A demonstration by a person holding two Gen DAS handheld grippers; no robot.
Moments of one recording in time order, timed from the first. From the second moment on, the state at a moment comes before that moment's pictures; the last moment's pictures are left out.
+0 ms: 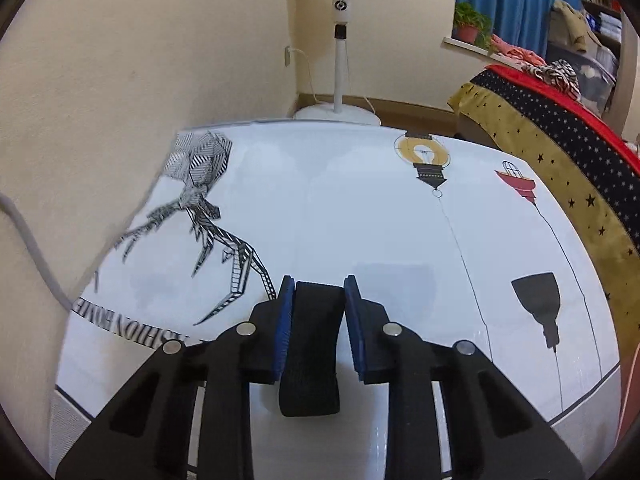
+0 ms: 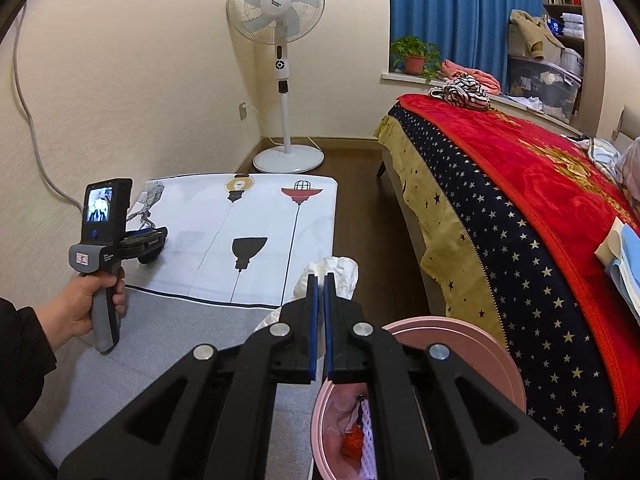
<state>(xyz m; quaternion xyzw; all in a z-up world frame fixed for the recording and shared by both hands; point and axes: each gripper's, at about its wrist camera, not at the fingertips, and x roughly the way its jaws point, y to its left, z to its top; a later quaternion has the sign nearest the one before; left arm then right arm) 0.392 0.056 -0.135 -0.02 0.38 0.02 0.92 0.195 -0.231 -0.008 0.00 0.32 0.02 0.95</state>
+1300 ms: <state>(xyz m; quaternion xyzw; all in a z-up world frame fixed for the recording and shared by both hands) 0.094 -0.079 0.093 0.00 0.29 -0.15 0.94 0.069 -0.269 0.090 0.04 0.25 0.04 0.97</state>
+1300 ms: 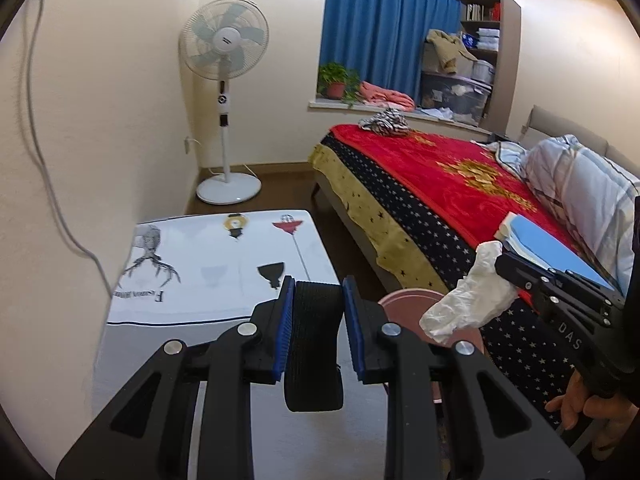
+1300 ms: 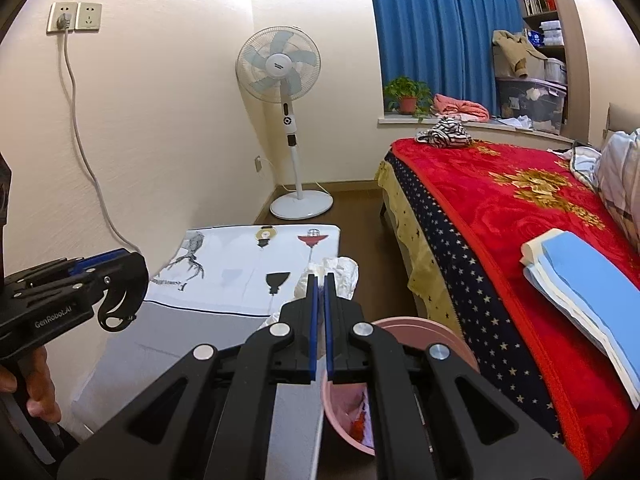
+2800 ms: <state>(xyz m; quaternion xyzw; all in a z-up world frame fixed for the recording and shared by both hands) 0.150 -0.176 0.007 0.04 0.36 -0.14 0.92 0.108 -0.346 0.027 0.02 0.34 -0.06 0.94</state>
